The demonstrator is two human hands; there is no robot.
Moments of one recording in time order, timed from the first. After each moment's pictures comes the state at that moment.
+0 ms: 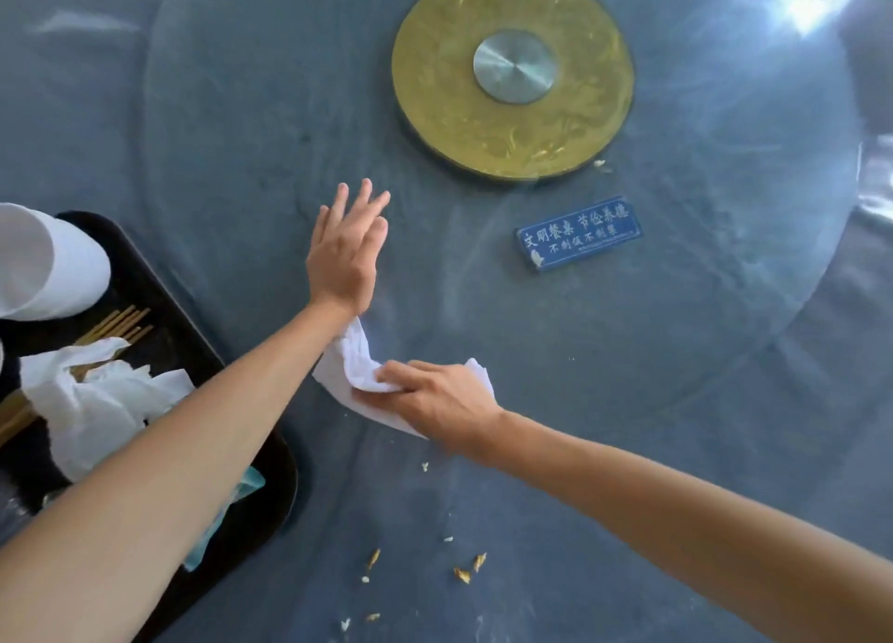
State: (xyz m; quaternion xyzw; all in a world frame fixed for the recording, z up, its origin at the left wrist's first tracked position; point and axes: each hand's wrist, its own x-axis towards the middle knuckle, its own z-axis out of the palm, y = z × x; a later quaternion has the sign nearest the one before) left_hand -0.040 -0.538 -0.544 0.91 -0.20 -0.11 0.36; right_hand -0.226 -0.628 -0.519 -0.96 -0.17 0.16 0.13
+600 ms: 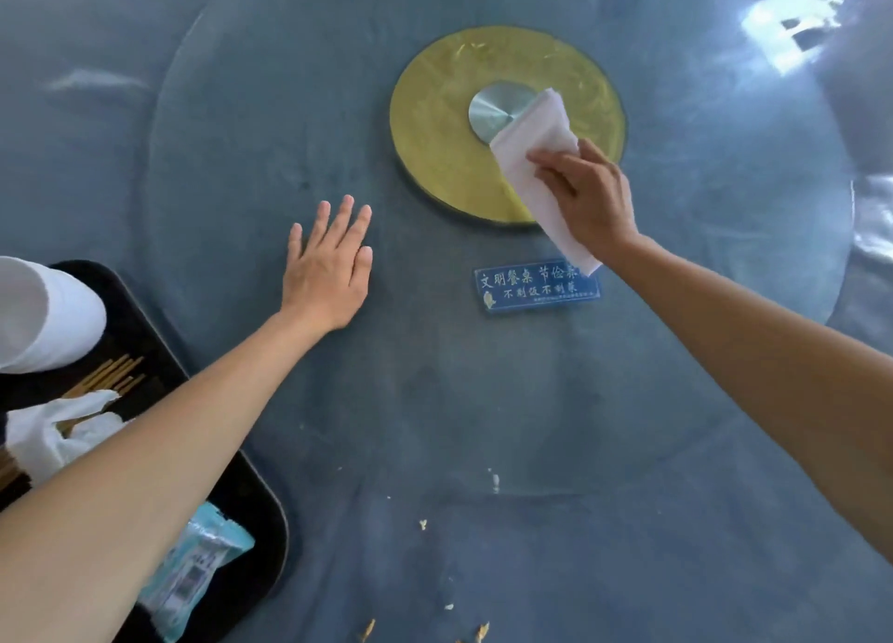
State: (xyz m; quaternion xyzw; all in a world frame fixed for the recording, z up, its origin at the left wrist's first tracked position) left_hand 0.011 -0.531 -0.550 0.95 -0.27 -0.09 0.11; right_hand -0.077 -0.860 -0.498 -0.95 0.17 -0.12 0.24
